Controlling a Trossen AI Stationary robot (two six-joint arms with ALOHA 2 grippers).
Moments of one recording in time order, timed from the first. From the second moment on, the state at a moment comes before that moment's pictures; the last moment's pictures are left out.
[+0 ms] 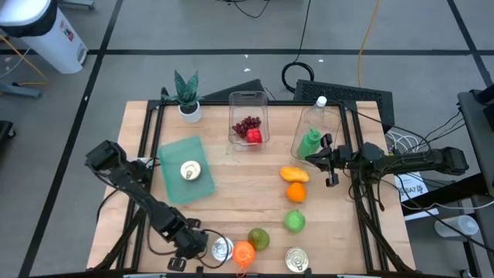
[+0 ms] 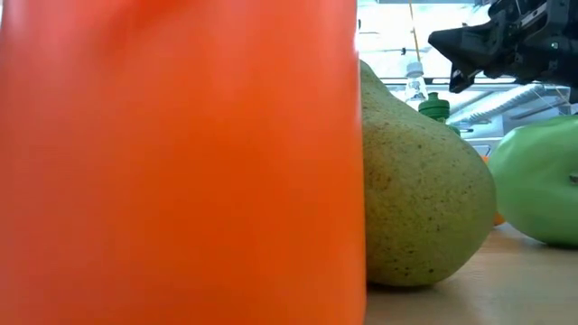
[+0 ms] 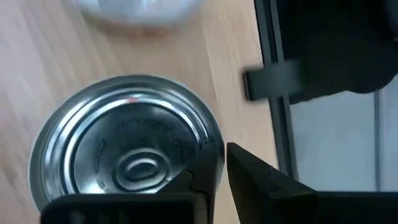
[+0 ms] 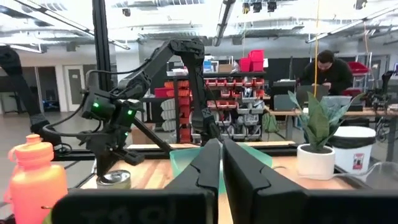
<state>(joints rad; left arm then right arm) -0.75 1.75 1.00 -0.45 0.21 -0.60 -0.05 0.50 0.02 0.74 -0.08 0.06</state>
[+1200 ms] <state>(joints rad) -0.15 1.76 0.99 -0.36 -0.06 0.03 -0.05 0.60 0.02 0.67 -0.08 0.02</state>
